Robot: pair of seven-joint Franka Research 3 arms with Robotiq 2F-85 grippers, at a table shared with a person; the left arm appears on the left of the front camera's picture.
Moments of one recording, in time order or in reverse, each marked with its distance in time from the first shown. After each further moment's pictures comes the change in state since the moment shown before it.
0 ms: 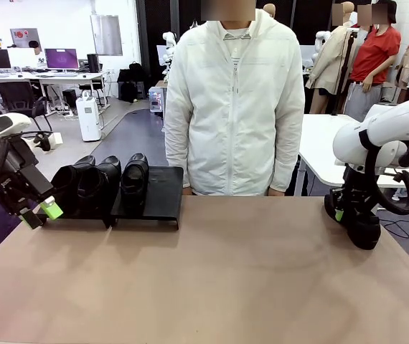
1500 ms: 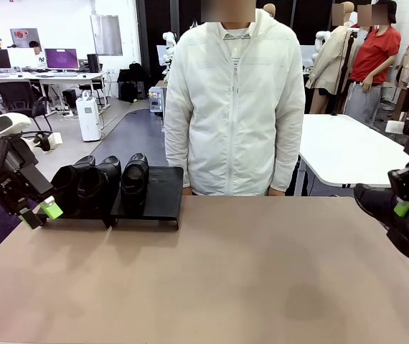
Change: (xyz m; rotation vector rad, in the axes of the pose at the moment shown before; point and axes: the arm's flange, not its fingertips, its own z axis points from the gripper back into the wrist) left arm 0.000 0.000 0.000 -0.001 -0.001 0.000; right arm -0.229 0.004 0.182 0.070 -0.039 0.085
